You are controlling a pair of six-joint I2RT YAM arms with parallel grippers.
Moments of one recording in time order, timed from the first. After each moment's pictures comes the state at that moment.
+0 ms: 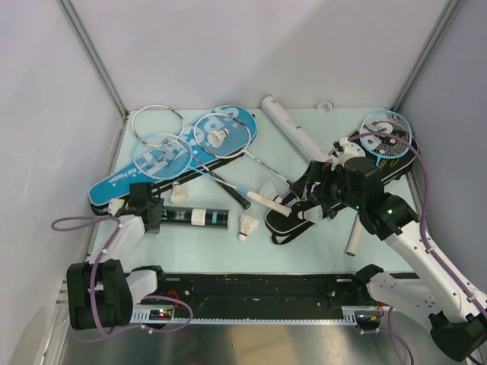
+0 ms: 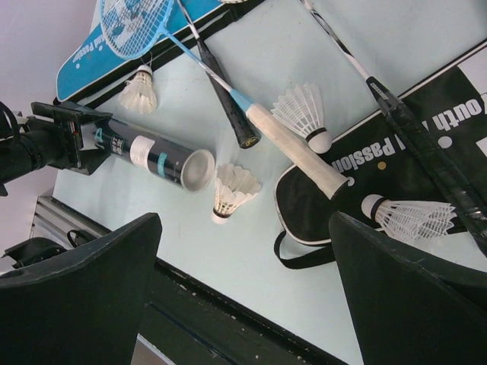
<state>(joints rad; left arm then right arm) 0.10 1.11 0.50 -0.44 -0.28 -1.34 0.54 0.89 0.97 -0.56 -0.10 0.57</state>
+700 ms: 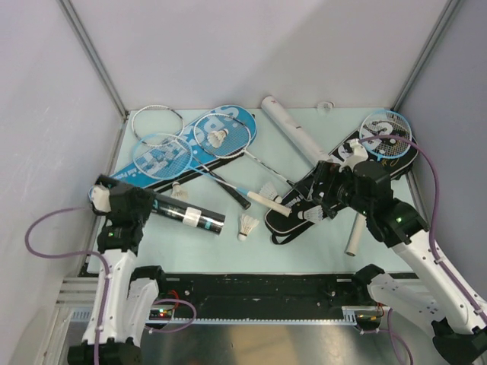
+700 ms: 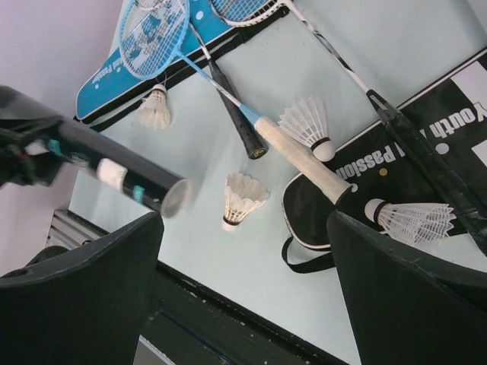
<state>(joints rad) 0.10 0.67 0.54 -0.59 -0.26 -1.13 0.54 0.81 0.97 -0.56 -0.08 0.60</state>
